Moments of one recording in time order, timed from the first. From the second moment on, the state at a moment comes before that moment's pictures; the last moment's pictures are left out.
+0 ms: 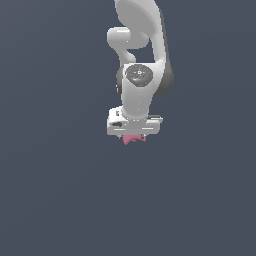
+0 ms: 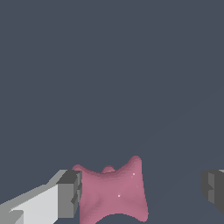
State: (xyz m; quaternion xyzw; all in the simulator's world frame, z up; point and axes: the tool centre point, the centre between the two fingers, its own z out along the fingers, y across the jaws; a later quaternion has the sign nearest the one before) arm -0.010 0.017 0.156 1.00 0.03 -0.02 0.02
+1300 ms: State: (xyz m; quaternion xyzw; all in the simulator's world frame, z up) arm -0.016 -0.006 0.152 1.00 -0.03 -0.03 0.02
